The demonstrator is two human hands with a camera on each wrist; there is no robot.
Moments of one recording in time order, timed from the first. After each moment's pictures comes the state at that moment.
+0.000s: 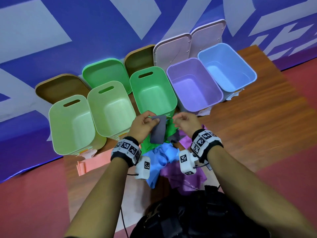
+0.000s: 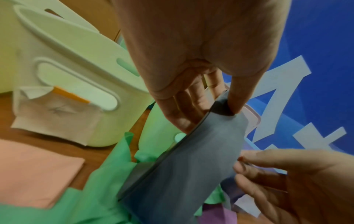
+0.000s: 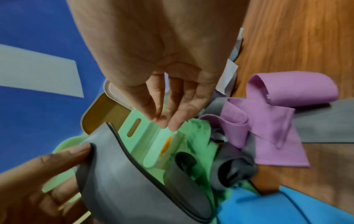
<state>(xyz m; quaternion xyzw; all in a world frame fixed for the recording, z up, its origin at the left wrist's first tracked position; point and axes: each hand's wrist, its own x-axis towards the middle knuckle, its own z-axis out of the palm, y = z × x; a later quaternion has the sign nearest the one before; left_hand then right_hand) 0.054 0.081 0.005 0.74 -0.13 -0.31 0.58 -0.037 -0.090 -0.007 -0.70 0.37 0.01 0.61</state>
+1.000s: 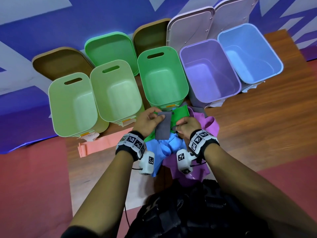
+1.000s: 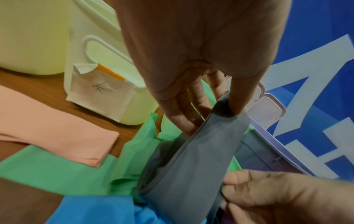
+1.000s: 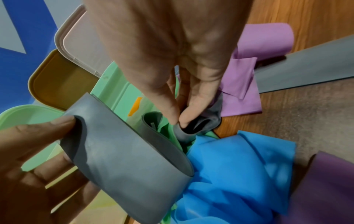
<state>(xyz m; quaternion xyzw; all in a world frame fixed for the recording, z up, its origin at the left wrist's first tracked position) 0.052 0.094 -0.050 0.76 -0.08 -0.32 0.56 -0.042 -0.068 -0.071 -0.71 0.43 0.14 0.53</state>
